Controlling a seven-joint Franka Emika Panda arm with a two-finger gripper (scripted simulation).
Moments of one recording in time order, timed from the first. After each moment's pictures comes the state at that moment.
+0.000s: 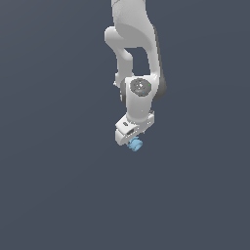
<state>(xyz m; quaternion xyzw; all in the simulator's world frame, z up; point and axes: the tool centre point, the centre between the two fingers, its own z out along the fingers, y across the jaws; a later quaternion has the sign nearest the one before) -0.034 0.048 0.090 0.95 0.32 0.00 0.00</state>
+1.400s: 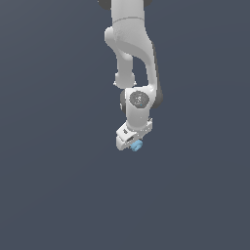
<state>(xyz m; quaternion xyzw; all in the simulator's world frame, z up) -0.034 0.048 0.040 0.95 0.32 0.00 0.00</state>
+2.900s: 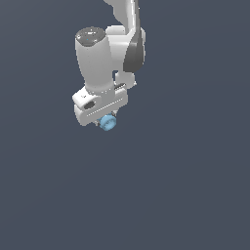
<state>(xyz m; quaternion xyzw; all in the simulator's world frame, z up) -0.034 -0.077 0.223 0.95 0.32 0.00 0.00</state>
